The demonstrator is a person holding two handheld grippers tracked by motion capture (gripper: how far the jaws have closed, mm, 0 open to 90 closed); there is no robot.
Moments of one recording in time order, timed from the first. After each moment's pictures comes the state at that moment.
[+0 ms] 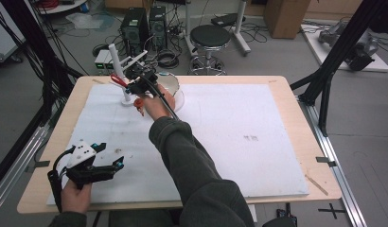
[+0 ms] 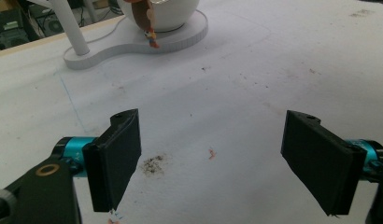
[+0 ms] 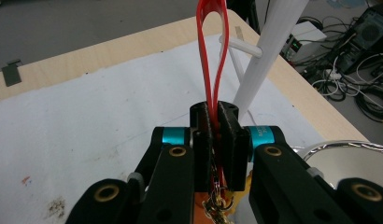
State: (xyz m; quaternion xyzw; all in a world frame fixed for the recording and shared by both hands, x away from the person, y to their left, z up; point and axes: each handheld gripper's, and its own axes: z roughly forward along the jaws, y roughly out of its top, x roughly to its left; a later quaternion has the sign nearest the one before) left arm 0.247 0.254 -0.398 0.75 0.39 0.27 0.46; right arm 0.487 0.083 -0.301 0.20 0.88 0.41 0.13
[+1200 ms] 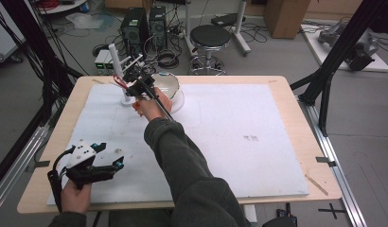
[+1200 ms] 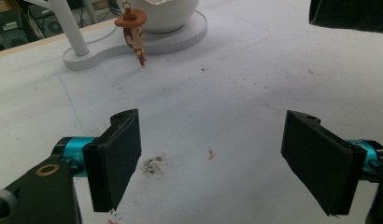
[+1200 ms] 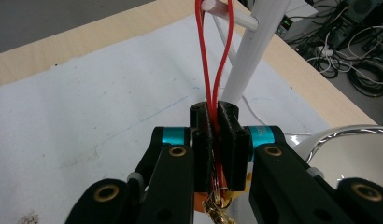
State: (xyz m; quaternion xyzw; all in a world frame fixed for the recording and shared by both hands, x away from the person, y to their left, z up) left arm 0.247 0.254 -0.398 0.75 0.39 0.27 0.46; right arm 0.498 0.098 -0.322 0.24 0.89 0.37 0.14
